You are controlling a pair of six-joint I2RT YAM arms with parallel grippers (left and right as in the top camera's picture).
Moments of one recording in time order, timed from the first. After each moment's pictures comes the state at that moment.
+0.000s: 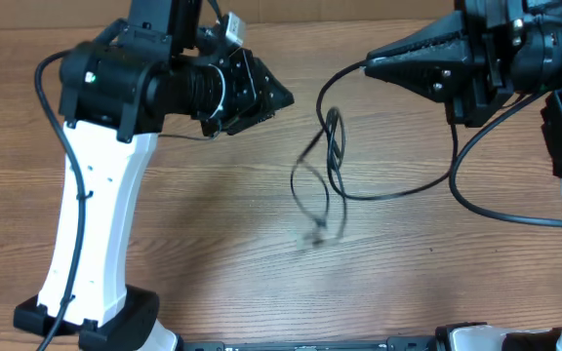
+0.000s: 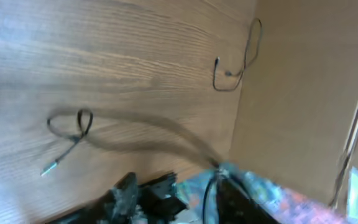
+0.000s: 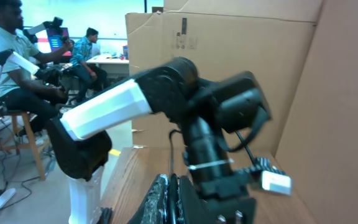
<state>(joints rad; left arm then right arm) -0.32 1.76 2.29 -1.49 0.62 -0.78 0.13 1.50 2.08 -0.59 -1.46 -0.09</state>
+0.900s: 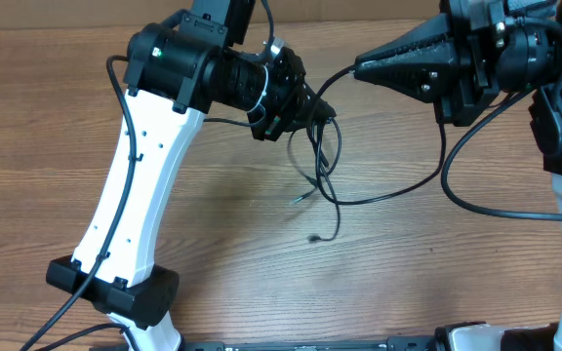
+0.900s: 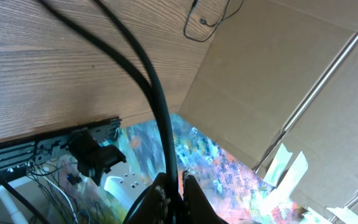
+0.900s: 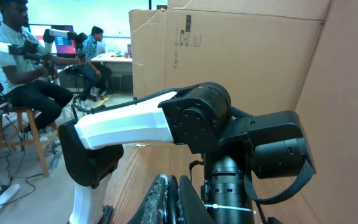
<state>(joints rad) -0.41 1.87 2.29 -1.43 0.87 -1.07 0.15 1.51 2.08 -0.62 -1.46 -0.14</state>
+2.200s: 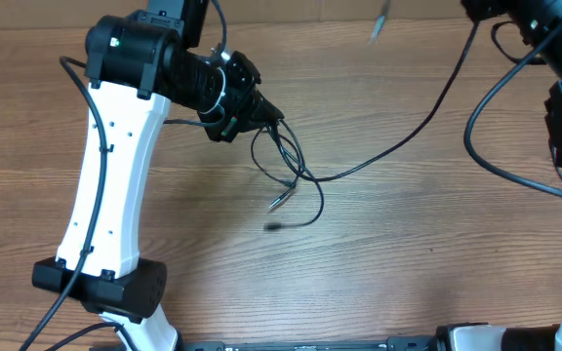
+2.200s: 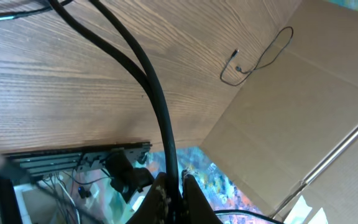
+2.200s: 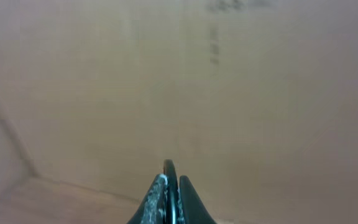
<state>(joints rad) -0.27 1.87 2.29 -1.62 0.73 -0.97 0.08 1.51 2.08 -0.64 -0.25 0.14</state>
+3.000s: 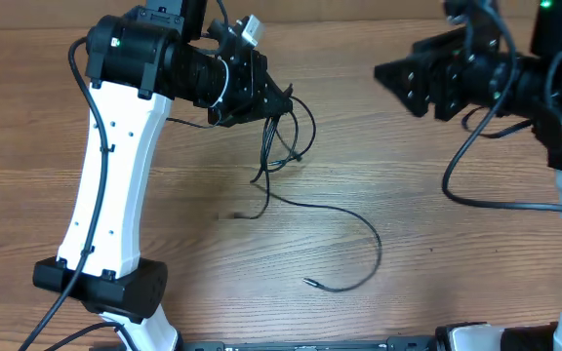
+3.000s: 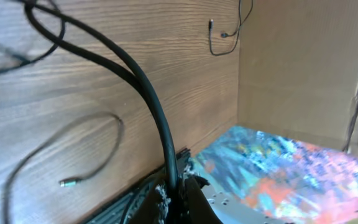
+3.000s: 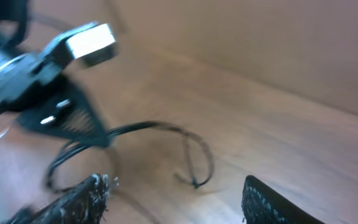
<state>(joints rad) -0.28 1.87 2.29 -1.54 0.81 -0.42 0.13 1.52 2.08 -1.23 -0.65 -0.16</state>
